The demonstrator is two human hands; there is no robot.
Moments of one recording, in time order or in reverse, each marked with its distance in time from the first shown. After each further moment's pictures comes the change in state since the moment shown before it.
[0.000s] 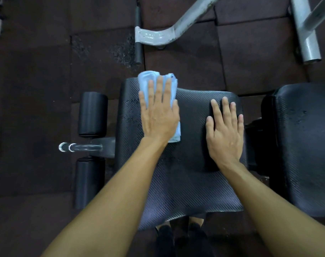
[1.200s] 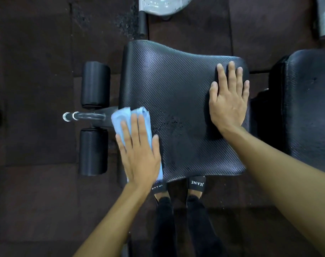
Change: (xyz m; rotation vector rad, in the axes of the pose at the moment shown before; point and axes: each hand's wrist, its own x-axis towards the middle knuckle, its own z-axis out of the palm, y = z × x) left_hand -0.196 -0.037 -0.018 0.106 -0.050 -0.225; right_hand -0.001 -0.001 0.000 -0.033 -0.007 -0.026
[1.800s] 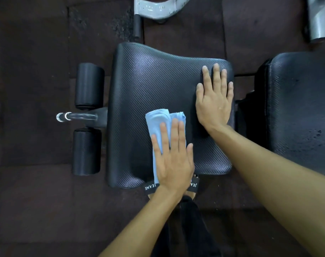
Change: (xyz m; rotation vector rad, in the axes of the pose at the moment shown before) left_hand -0.036 0.107 0.014 0.038 -0.022 0.158; right_hand 0.002 0.002 -0.005 0.025 -0.018 -0.041
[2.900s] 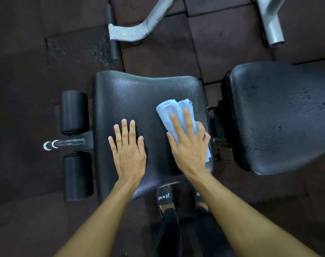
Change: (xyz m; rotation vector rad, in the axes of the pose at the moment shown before) left_hand 0.062 -0.072 -0.006 -0.188 -0.026 -0.103; right_hand -0.092 0.004 -0.012 -0.070 0.026 -0.007
